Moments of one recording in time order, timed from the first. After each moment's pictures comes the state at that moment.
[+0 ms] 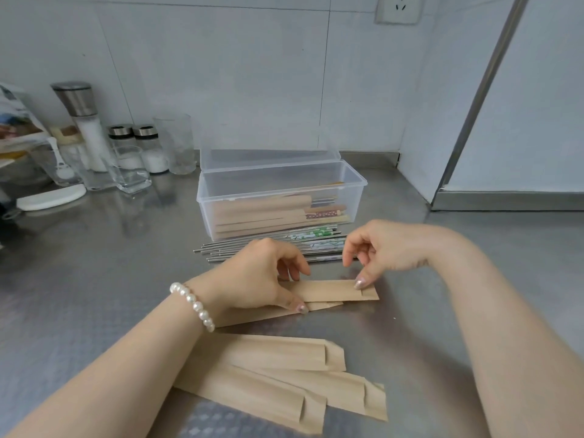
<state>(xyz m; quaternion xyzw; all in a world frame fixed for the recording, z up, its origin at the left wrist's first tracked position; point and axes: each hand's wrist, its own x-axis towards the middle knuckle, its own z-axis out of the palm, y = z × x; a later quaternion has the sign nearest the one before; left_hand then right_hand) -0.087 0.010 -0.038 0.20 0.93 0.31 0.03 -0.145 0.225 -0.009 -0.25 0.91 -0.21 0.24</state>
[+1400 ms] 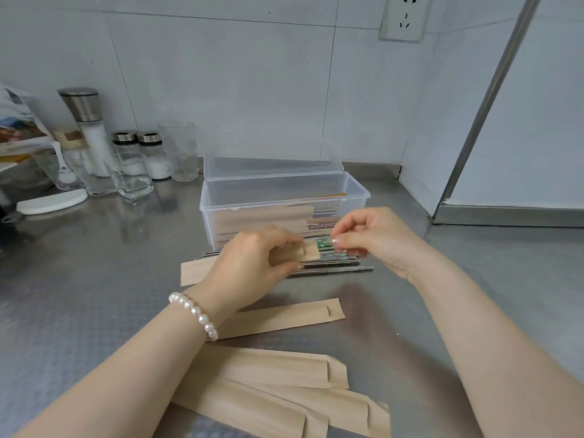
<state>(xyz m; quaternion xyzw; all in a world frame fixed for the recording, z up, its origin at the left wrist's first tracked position) -0.099 0.002 -0.049 0.18 0.91 0.30 -0.22 -0.144 0.201 -0.013 -0.14 0.83 -0.53 0.07</state>
